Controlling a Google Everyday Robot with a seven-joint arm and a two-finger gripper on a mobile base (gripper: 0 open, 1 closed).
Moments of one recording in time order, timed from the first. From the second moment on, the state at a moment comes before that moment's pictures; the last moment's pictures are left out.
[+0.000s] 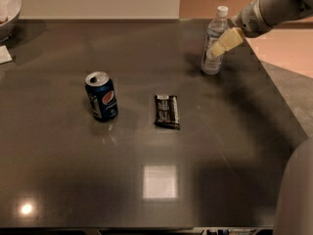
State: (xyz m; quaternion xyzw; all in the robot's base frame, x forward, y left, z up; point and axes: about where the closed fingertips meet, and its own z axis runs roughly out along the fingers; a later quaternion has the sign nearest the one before) arm 0.730 -0.206 0.925 -0.46 0.80 0.11 0.38
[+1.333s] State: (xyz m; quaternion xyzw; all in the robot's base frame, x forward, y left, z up) arm 0.706 -0.184 0.943 -0.49 0.78 0.14 0.37
